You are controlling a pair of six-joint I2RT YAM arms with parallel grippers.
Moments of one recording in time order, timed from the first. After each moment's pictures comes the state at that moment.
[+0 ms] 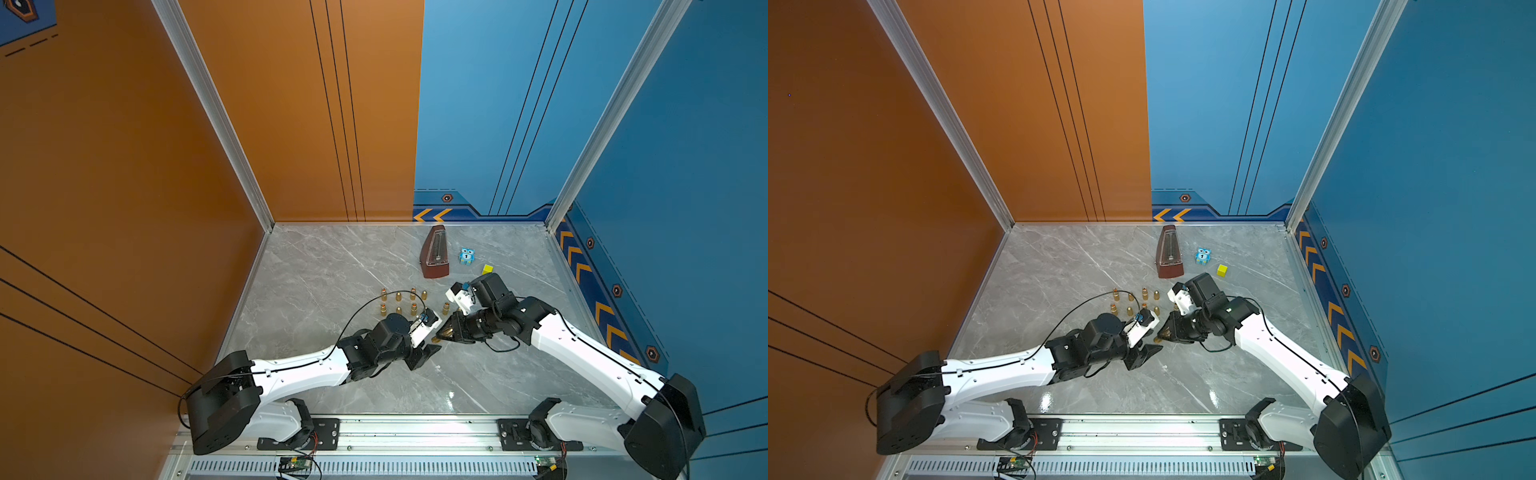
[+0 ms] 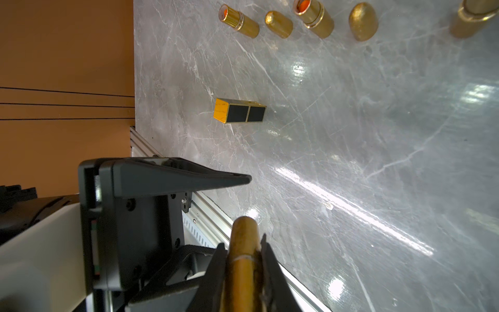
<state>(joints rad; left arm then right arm) -1.00 1.31 0.65 0.16 0.10 -0.07 0.60 1.23 0.94 -0.69 -0.56 0.60</state>
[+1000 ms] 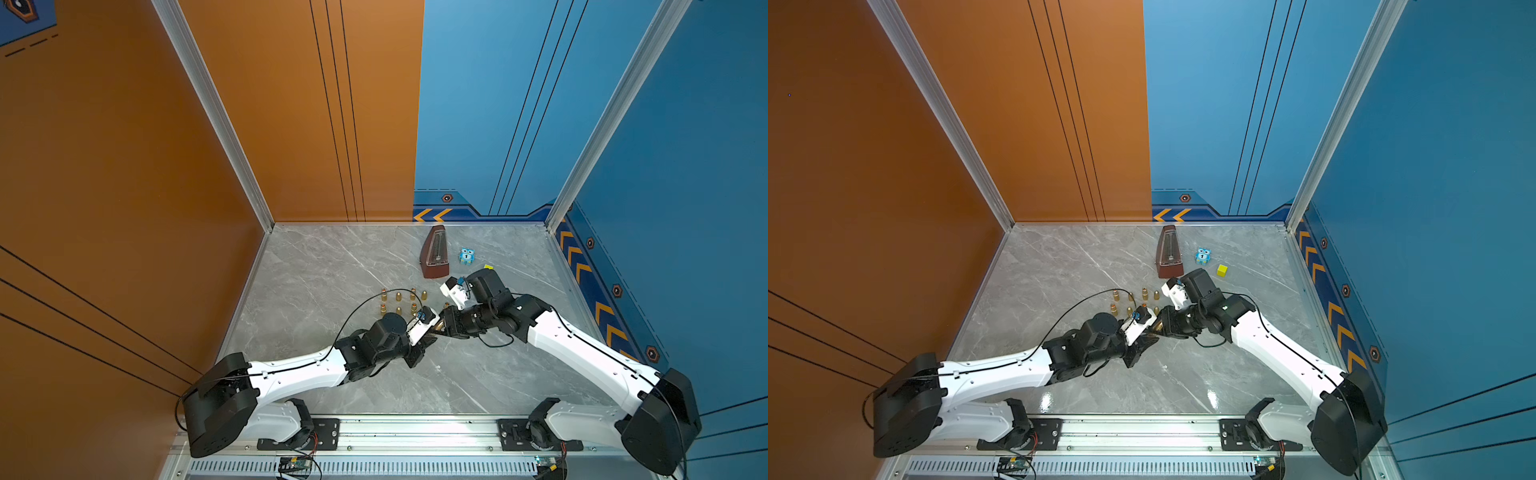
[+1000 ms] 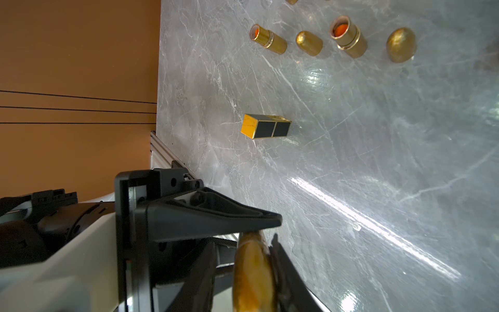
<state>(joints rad) -0.99 1.29 0.63 0.19 0.07 -0.07 0.62 1.26 0.98 -0.62 -0.58 0.63</state>
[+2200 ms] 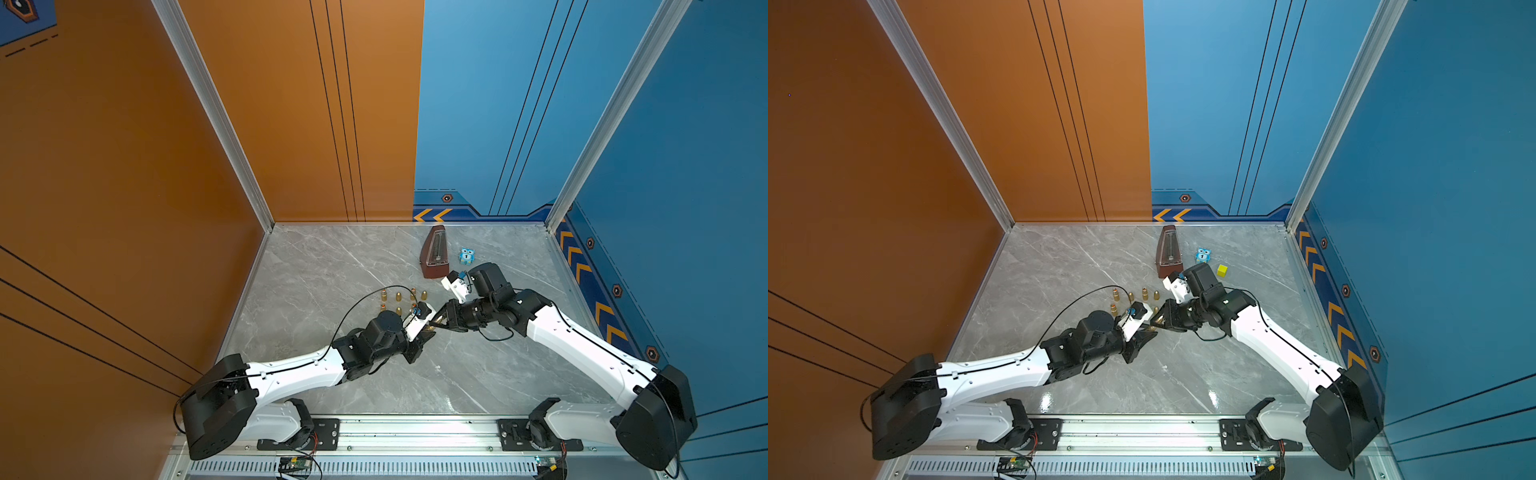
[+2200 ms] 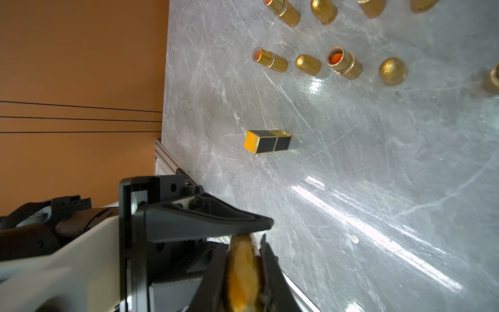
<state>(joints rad) -0.96 1.28 0.62 0.25 0.08 -0.08 0.56 1.28 1.00 -0.62 -0.62 0.62</state>
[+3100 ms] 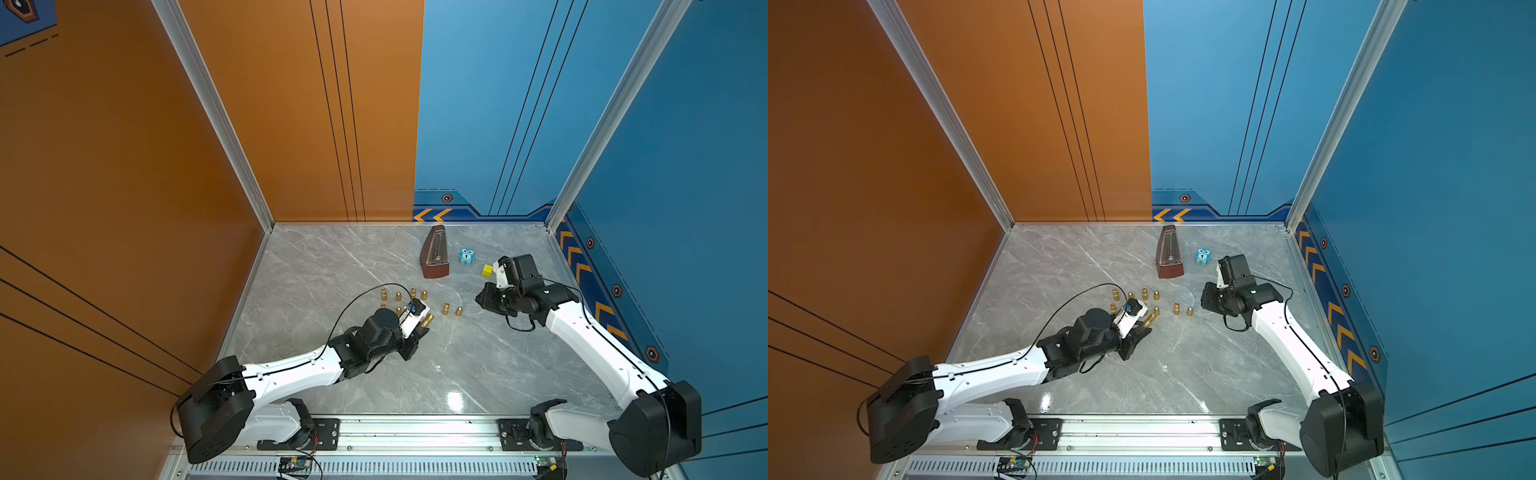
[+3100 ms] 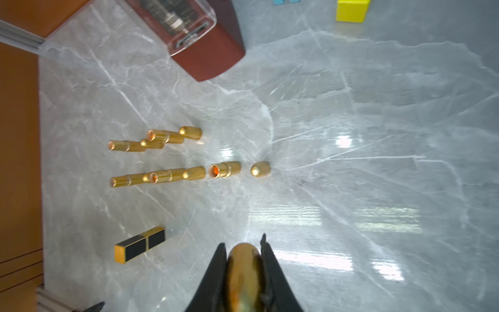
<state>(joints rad) -0.93 1.26 0.61 0.20 0.04 -0.09 0.27 1.28 1.00 -0.71 -0.13 0.53</state>
